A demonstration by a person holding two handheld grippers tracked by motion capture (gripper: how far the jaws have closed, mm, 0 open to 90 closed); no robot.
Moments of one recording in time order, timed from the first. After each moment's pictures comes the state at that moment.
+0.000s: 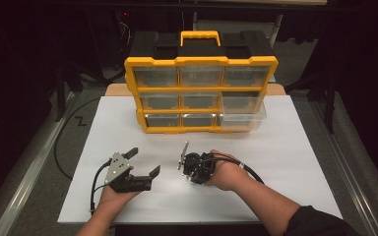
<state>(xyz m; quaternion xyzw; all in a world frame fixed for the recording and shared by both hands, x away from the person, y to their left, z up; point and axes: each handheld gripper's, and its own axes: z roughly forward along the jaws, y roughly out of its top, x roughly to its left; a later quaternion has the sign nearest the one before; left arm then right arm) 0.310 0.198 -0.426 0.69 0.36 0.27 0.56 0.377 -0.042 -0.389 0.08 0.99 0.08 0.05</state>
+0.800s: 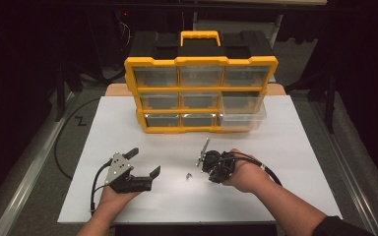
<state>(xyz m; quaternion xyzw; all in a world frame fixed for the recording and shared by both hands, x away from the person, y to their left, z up) 0.309 0.197 -0.426 0.69 0.36 0.27 0.56 0.379 -0.093 -0.377 0.12 0.99 0.07 0.05</state>
